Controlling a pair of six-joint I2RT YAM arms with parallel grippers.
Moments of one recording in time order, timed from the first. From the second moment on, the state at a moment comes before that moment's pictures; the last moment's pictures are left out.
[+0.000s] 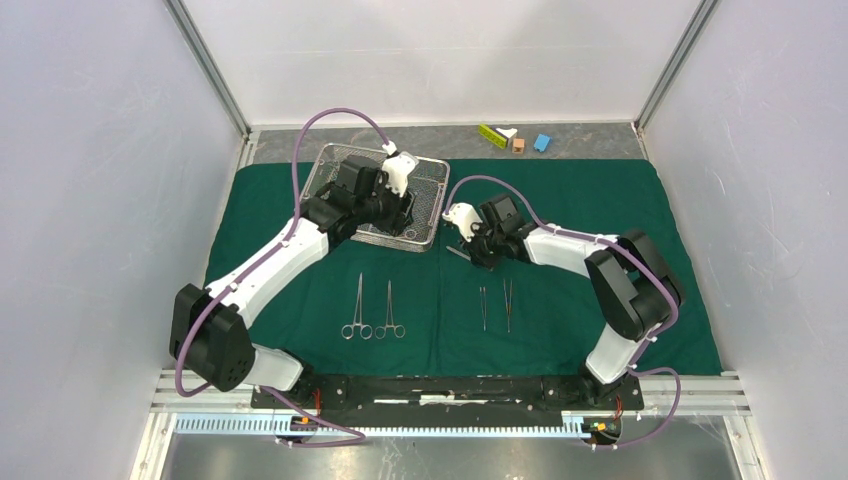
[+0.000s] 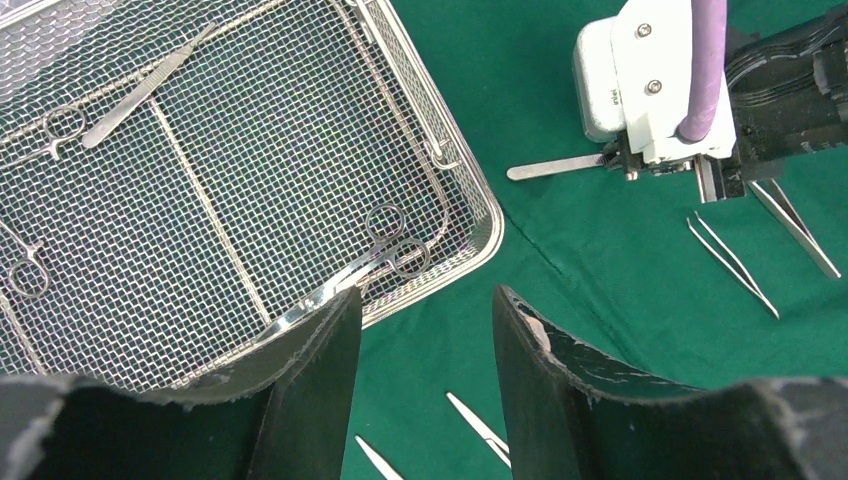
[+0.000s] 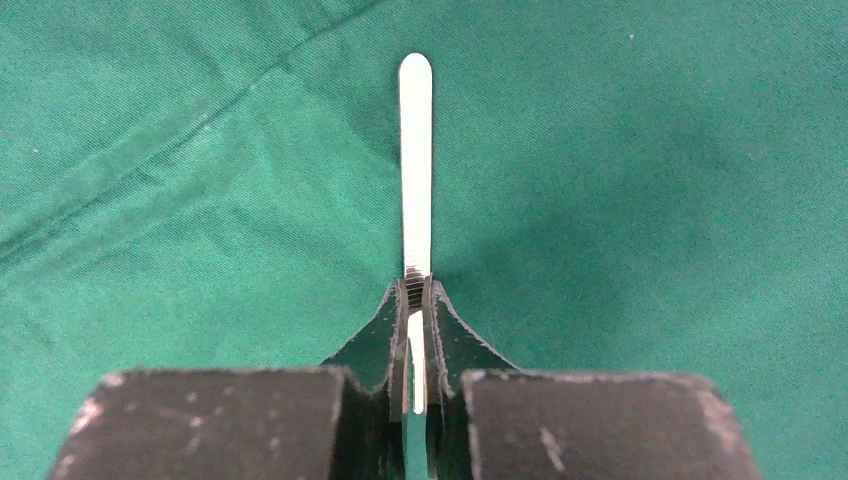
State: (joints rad) left arm -0.52 1.40 1.14 -0.39 0.17 0.11; right arm 0.55 1.73 0.93 -0.16 -0.23 -0.40
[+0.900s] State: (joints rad) left arm -0.52 1.41 1.11 -0.38 0.19 0.16; right arm 0.51 1.72 0.93 -0.17 -0.30 -0.39
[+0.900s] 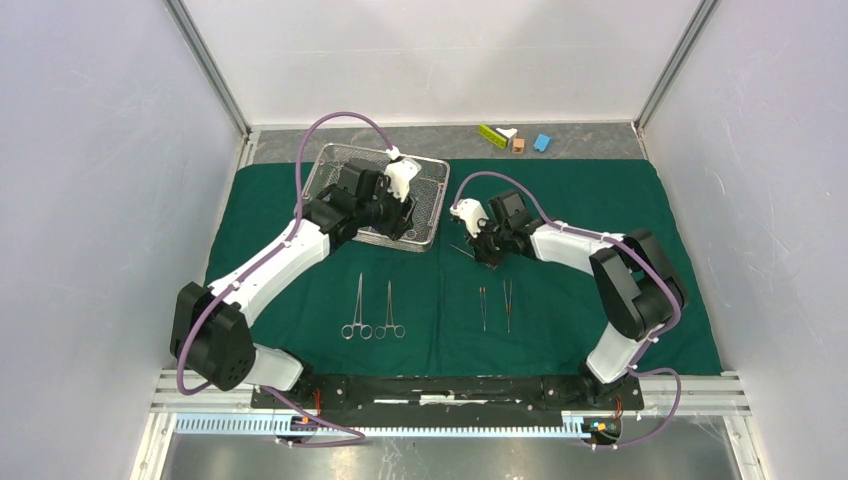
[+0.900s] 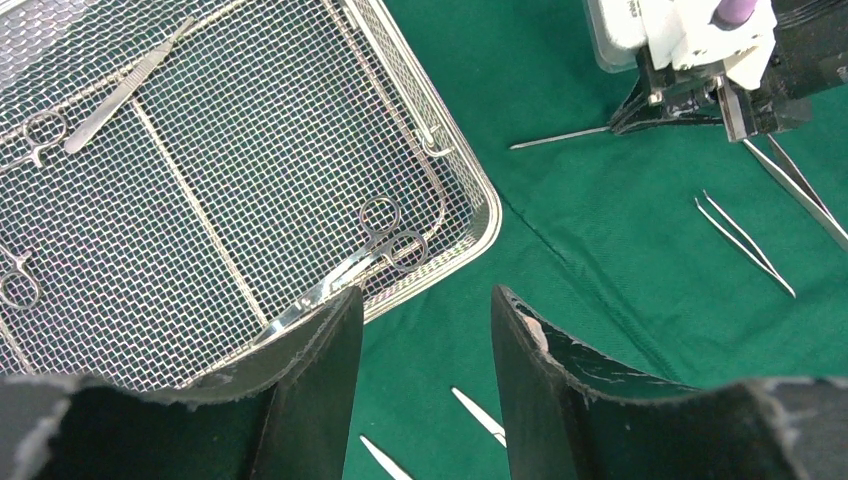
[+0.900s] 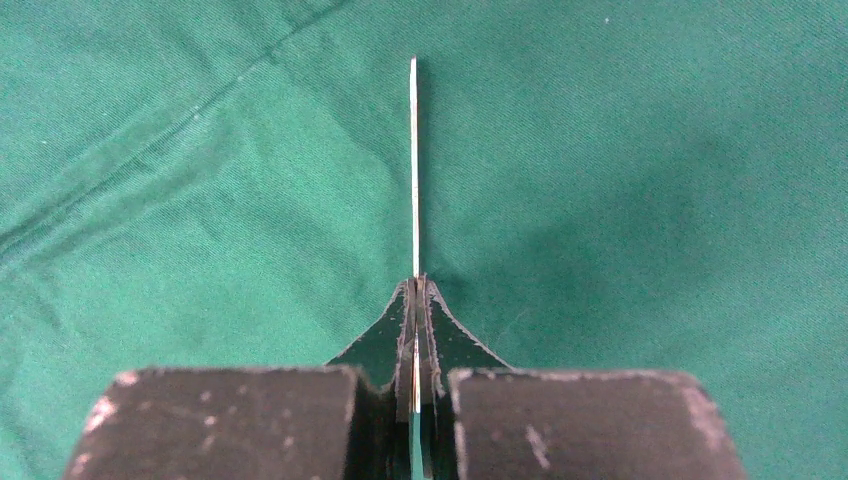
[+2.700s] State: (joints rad) left arm -0.63 1.60 1.14 -0.39 0.77 0.78; right arm 0.44 1.36 0.78 -0.20 -0.68 -0.42
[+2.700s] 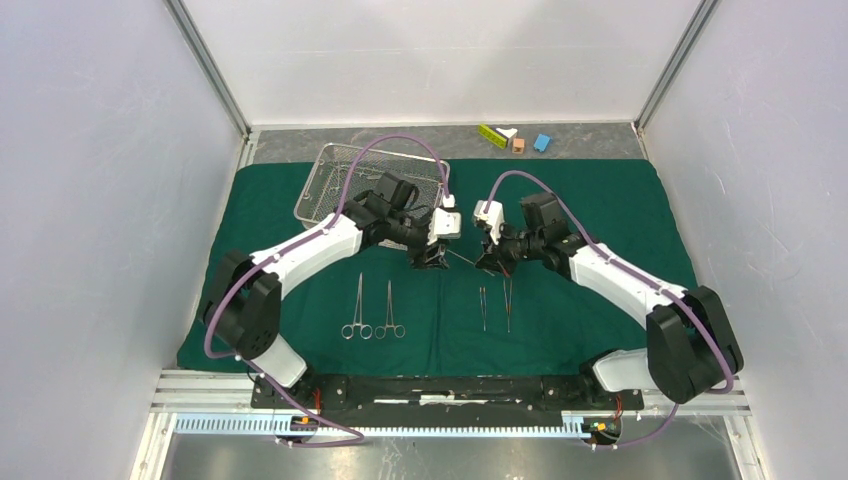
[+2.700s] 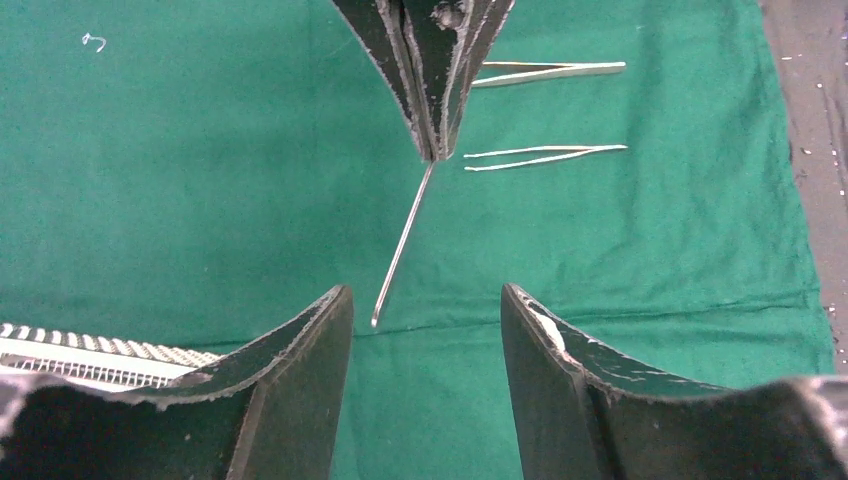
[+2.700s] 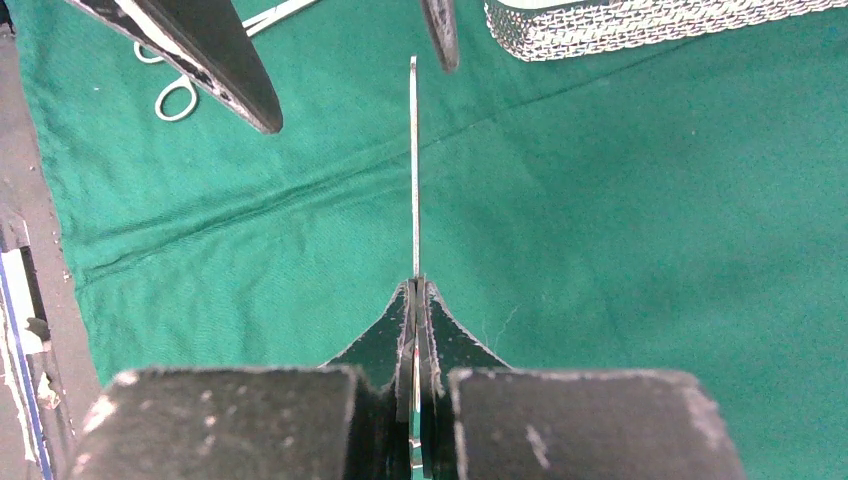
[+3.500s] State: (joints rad) left arm -0.64 1.68 1.17 -0.39 0.80 0.79; right arm 0.44 1.34 0.77 -0.20 -0.71 -0.42
